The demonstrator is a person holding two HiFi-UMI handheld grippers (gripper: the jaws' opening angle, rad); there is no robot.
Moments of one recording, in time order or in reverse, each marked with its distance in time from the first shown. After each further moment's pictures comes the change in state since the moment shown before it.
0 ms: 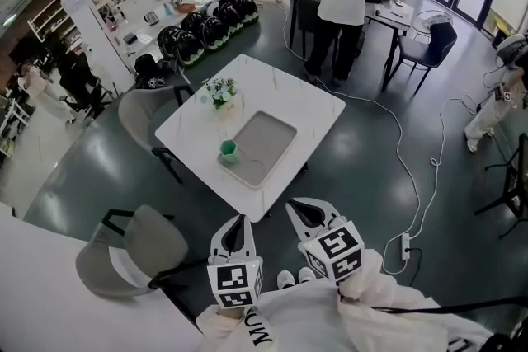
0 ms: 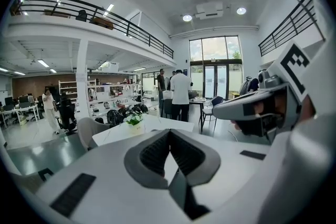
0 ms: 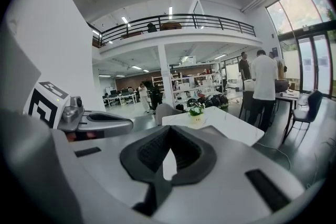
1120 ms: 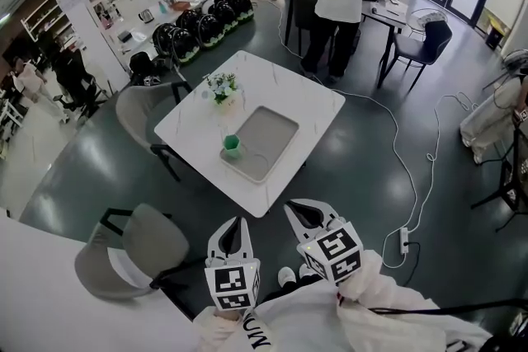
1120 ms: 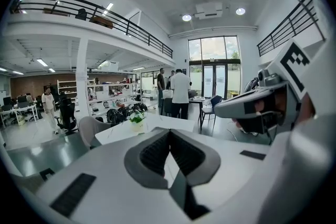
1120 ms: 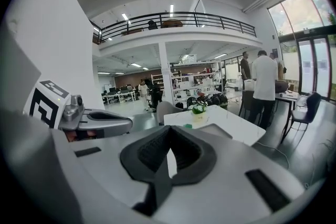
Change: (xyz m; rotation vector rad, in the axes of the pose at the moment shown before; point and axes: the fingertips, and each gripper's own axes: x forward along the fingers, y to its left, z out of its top) left arm -0.019 0.029 -0.015 0.004 0.008 -0.014; right arm 0.010 0.032 -0.007 -0.012 0.016 -0.013
